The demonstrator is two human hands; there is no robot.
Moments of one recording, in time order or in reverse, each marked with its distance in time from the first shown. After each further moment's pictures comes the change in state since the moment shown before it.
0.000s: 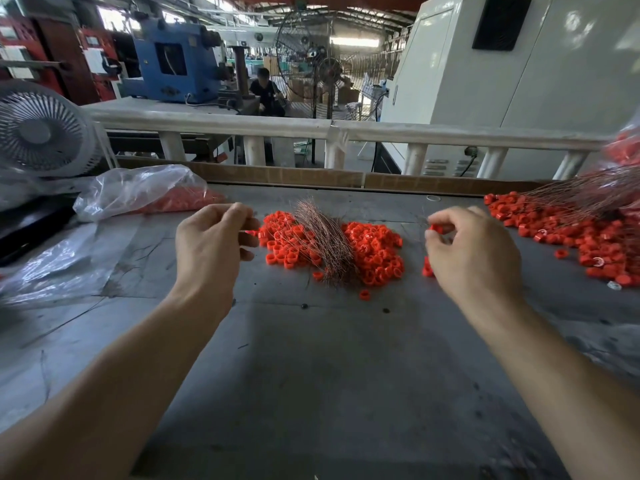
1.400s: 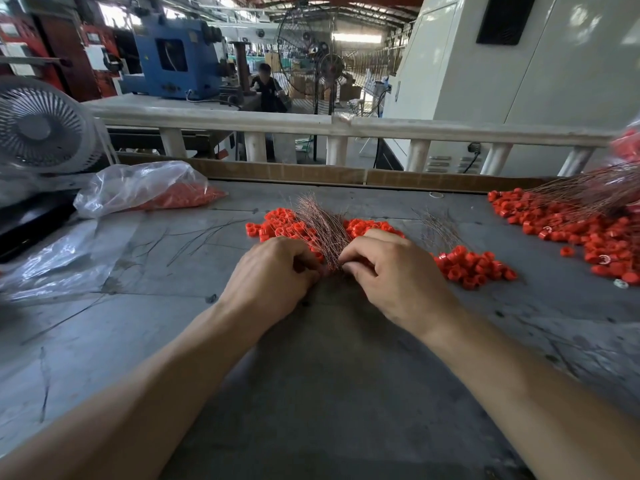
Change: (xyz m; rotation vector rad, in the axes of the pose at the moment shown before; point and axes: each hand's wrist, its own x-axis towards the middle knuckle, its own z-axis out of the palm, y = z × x) left_hand -0.009 -0.033 0.027 0.976 -0.393 0.369; right_hand -0.030 -0.048 0.023 0.199 -0.364 -0.424
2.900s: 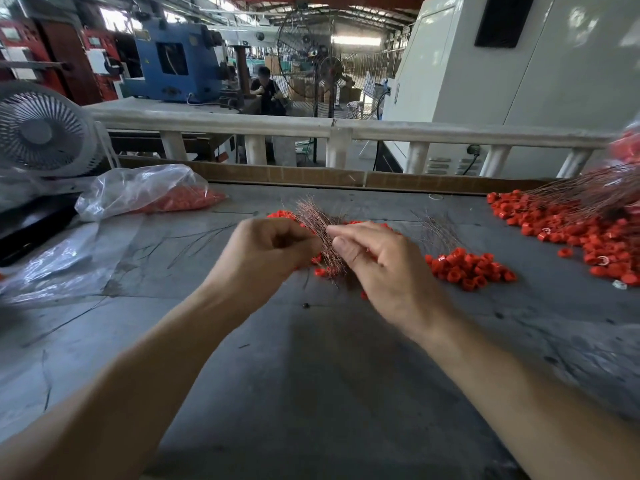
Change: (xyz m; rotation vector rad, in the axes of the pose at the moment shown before) left_hand -0.005 0.016 -0.028 -0.639 -0.027 -0.065; right_hand 0.002 -0.007 0.003 0.356 0.098 0.042
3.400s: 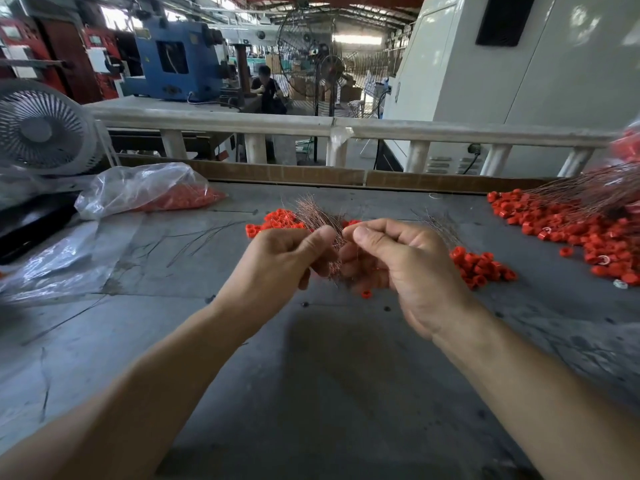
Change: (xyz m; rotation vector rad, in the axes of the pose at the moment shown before) left_hand -0.006 -0.004 0.015 -0.042 -0.101 0.029; right_hand -0.004 -0.019 -0.016 0.800 0.027 0.468
